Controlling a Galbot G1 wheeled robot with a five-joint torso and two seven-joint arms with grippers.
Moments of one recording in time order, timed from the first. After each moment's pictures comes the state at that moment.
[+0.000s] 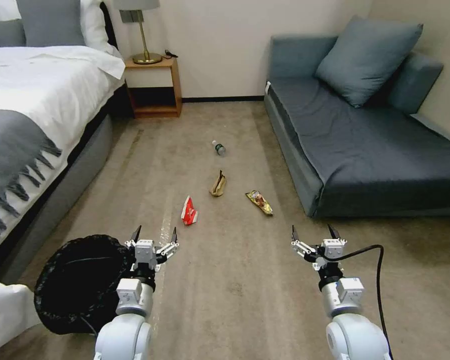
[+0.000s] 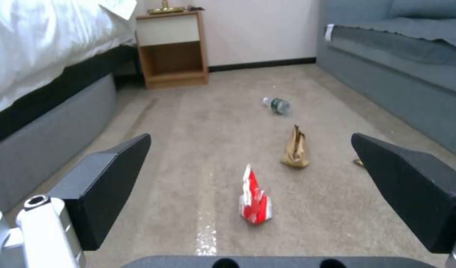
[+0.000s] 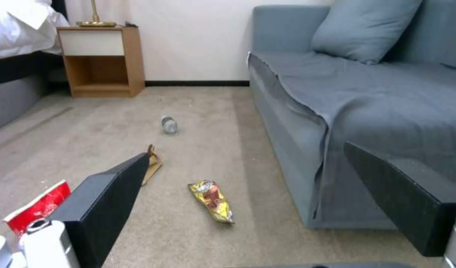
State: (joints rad) left arm 1.55 -1.50 -0.55 -2.00 0.00 0.00 0.00; right arm -1.55 1.50 0.55 2.00 0.00 0.00 0.00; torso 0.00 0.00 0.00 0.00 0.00
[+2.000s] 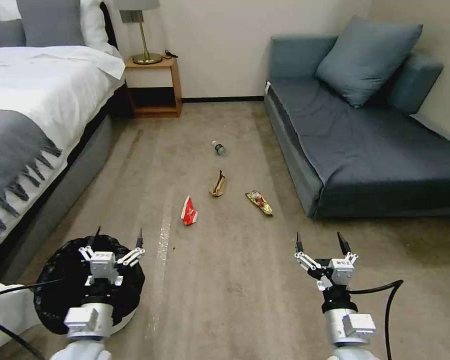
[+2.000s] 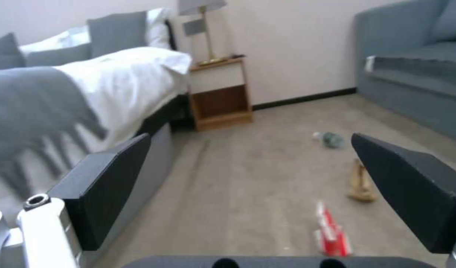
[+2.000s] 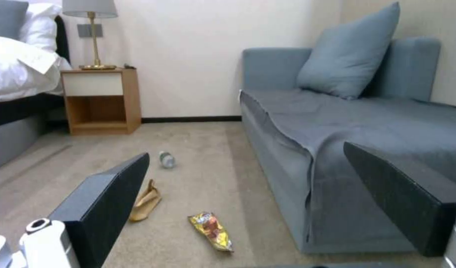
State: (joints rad) left arm 1.74 -1.28 -0.78 -2.14 -0.19 -0.14 -0.06; right arm -1.72 1.57 0.53 2.09 -0.05 0.22 0.04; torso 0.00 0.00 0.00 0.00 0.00
